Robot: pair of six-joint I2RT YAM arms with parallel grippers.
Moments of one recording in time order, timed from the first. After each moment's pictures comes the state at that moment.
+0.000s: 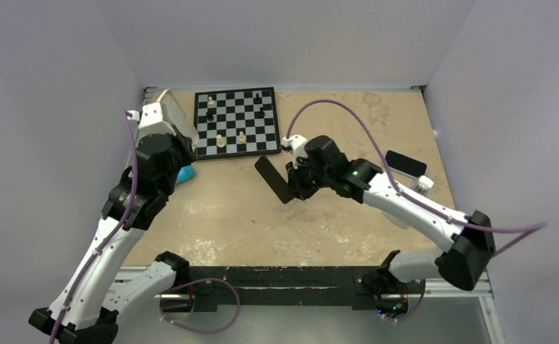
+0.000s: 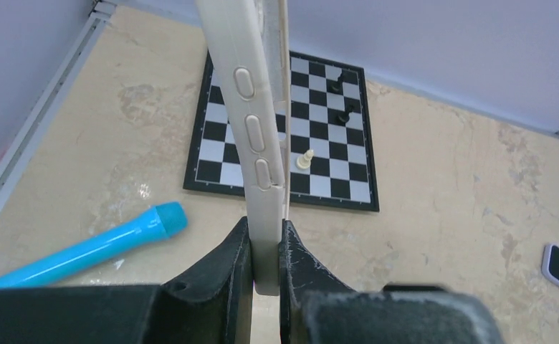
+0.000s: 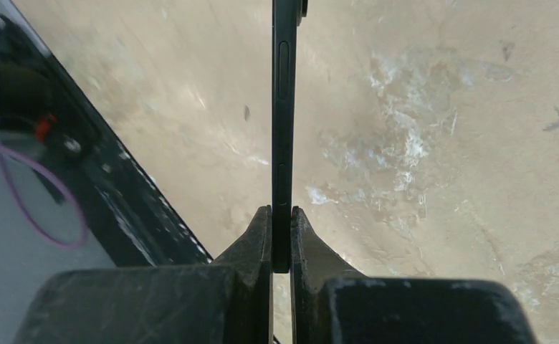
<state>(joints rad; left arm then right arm) -0.44 0.81 1.08 -0.59 -0.47 -0.43 0.80 1.26 1.10 -0.50 -0.22 0.24</state>
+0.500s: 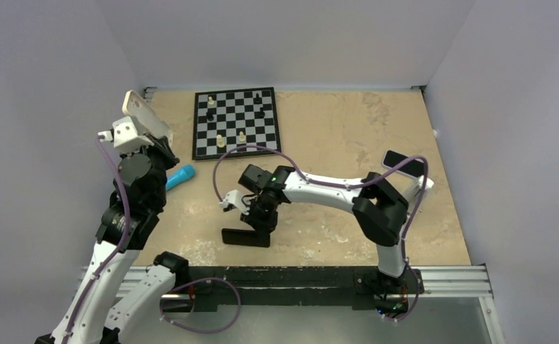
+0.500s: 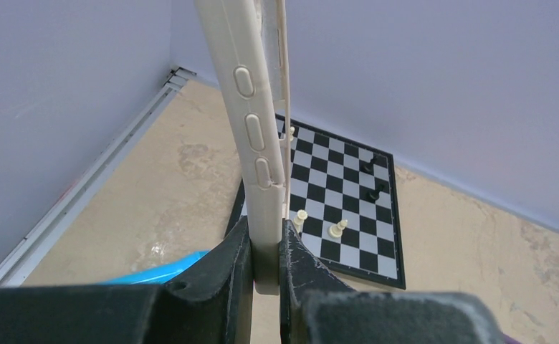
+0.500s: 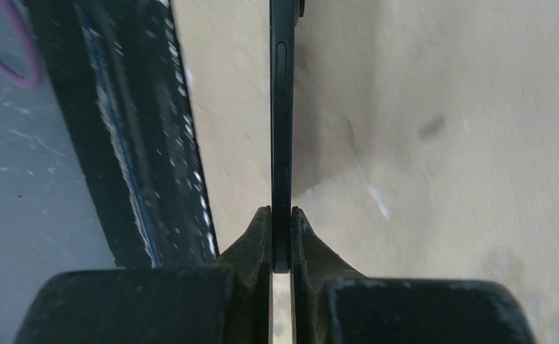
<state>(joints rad) -0.36 0.69 0.97 -0.38 -0.61 -0.36 1.05 1.89 1.40 -0.79 -0.40 -0.27</state>
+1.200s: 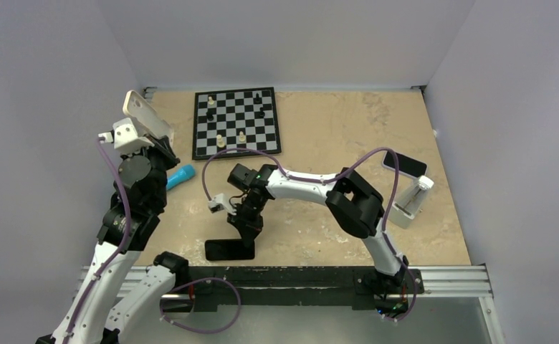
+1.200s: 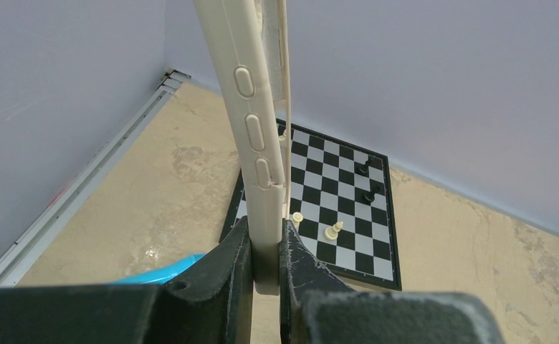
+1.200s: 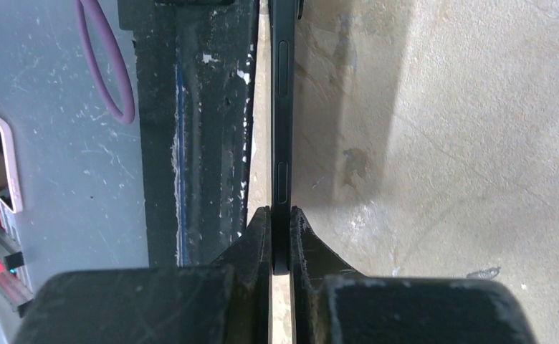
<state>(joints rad) -0.36 0.66 0.94 -0.34 -0.61 -0.36 1.06 2.13 1.61 -0.81 -0.73 -0.37</state>
